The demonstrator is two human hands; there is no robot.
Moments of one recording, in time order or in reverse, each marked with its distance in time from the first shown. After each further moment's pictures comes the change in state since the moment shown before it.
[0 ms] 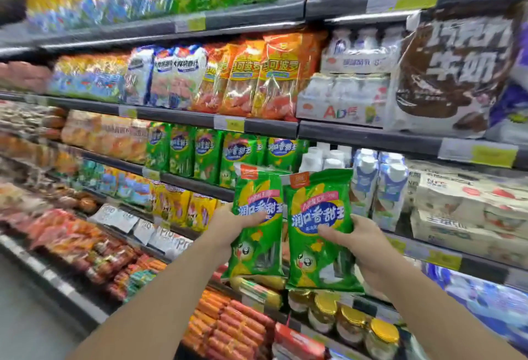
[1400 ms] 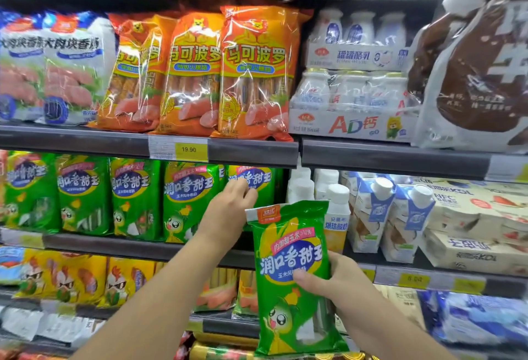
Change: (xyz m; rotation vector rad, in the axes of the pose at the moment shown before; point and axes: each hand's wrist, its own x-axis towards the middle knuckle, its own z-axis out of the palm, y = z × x) left_hand 0.242 0.016 0.014 1.389 -0.062 1.260; right_hand 0.091 0.025 0.068 0.013 0.151 0.136
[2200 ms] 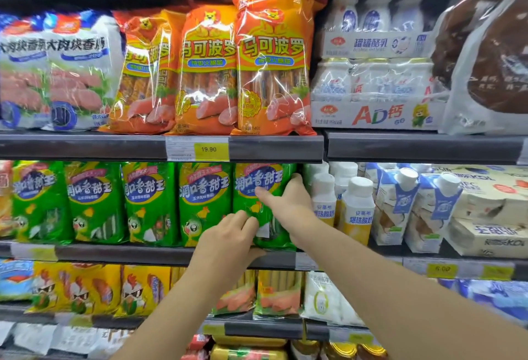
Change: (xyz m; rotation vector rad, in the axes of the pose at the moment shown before) left_hand -0.066 -0.007 -0.029 0.035 -0.054 0.058; right_hand 0.107 -0.073 0.101 -0.366 0.407 -0.159
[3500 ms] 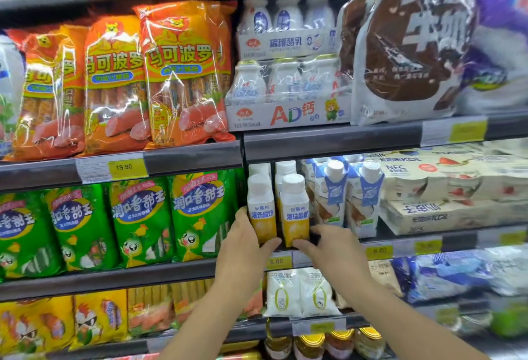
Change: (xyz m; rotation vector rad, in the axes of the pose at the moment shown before) left_hand 0.062 0.121 0.017 -0.672 -0.158 -0.629; right_hand -0.028 0.130 -0.136 -0.589 0.132 -0.065
